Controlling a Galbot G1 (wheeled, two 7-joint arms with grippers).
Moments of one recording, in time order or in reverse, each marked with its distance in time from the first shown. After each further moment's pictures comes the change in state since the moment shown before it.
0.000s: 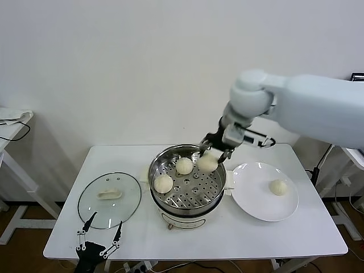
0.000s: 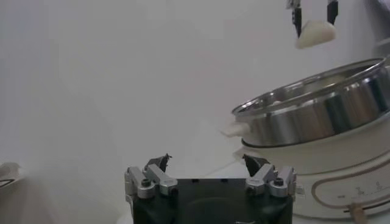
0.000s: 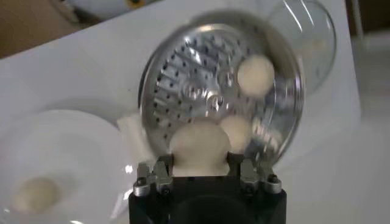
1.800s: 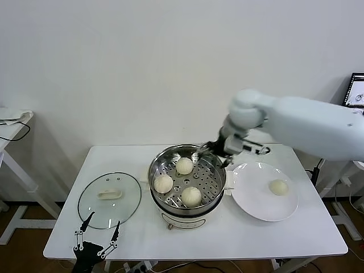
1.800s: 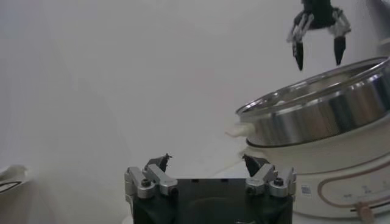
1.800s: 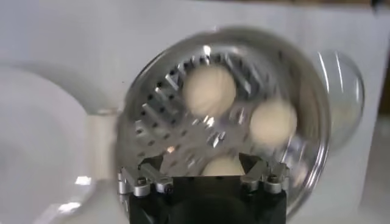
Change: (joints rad) left arm -0.001 0.005 -0.007 0.003 0.001 -0.010 -0.001; right arm -0.188 -0.149 0.134 -0.269 0.036 -0.141 -0.034
